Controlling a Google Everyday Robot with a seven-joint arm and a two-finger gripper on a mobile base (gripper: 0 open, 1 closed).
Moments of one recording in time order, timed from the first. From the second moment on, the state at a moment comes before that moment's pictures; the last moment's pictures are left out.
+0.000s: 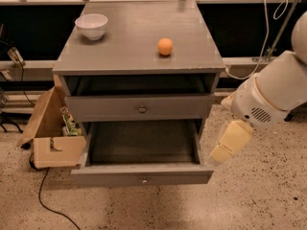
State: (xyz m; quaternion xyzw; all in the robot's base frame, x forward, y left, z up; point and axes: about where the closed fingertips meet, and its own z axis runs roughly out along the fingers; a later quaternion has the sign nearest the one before) arm 0.424 -0.149 0.853 -0.52 0.82 0.12 0.18
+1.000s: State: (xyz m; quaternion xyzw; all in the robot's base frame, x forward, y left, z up) arm 0.431 -0.139 0.804 -0.51 0.83 0.15 0.16
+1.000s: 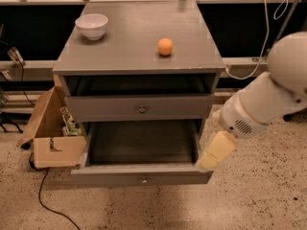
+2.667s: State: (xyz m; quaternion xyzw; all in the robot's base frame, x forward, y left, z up) arm 0.456 -0.088 0.540 -0.44 0.85 0.25 0.10
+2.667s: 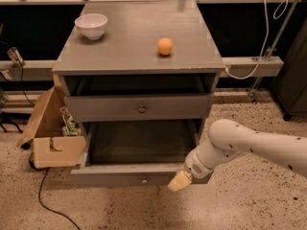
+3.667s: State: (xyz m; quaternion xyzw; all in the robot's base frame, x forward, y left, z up) arm 0.458 -0.087 0.500 -0.47 0.84 0.25 0.09
